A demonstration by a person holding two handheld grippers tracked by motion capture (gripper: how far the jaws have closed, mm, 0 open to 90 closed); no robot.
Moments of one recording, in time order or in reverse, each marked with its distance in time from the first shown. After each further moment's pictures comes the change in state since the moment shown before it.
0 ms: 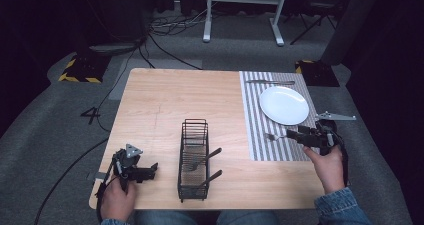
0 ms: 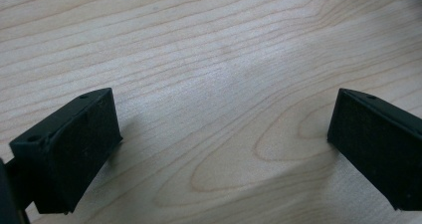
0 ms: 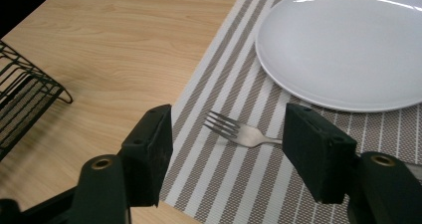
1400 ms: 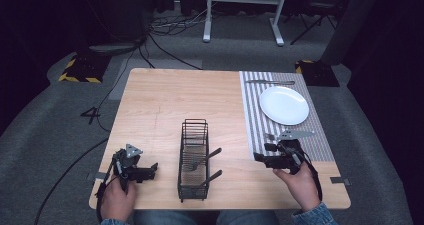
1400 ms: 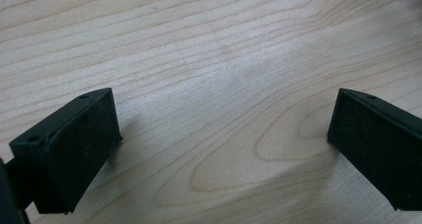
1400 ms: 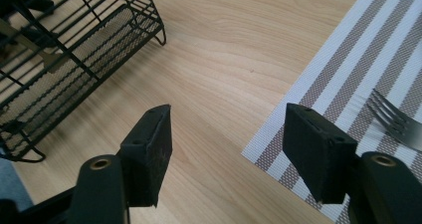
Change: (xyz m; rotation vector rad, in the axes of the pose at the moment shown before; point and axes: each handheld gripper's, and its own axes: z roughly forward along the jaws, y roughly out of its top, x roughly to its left) left arm 0.000 0.000 0.000 0.001 0.000 0.001; right arm 0.089 -0.033 0.038 0.097 0.161 -0.196
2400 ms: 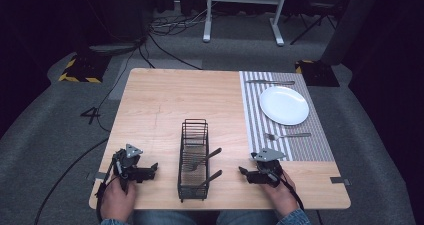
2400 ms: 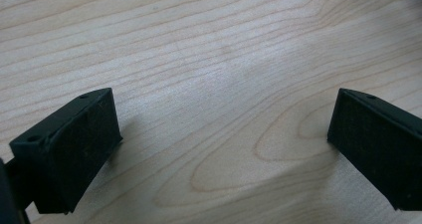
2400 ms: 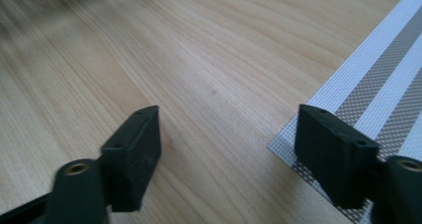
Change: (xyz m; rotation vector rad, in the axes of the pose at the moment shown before) left arm 0.000 0.000 0.000 -0.001 -0.001 0.000; right arm 0.015 -0.051 0.071 -0.004 -0.072 -0.211
